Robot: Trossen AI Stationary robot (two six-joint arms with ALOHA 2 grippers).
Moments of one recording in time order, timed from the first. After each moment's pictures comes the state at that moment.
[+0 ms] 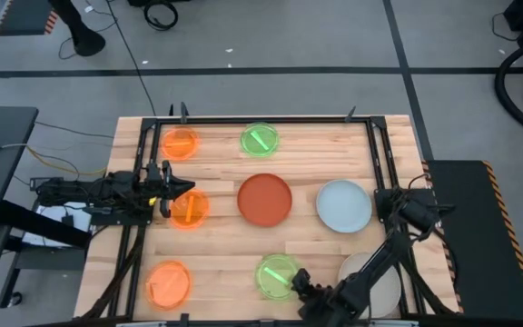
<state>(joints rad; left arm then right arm) -0.08 0.01 0.09 -0.07 -0.26 -0.26 0.87 2.13 1.41 -0.52 0.57 -0.01</state>
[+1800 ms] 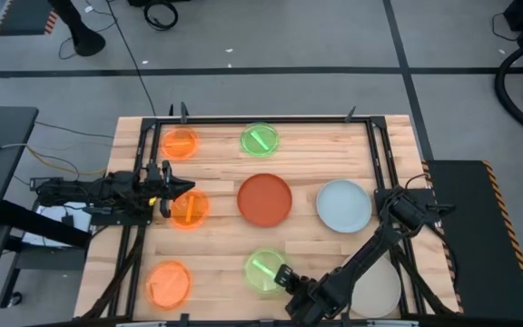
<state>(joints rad) -0.08 0.01 0.09 -0.07 -0.26 -0.26 0.76 2.16 1.60 -0.73 0.55 -0.34</state>
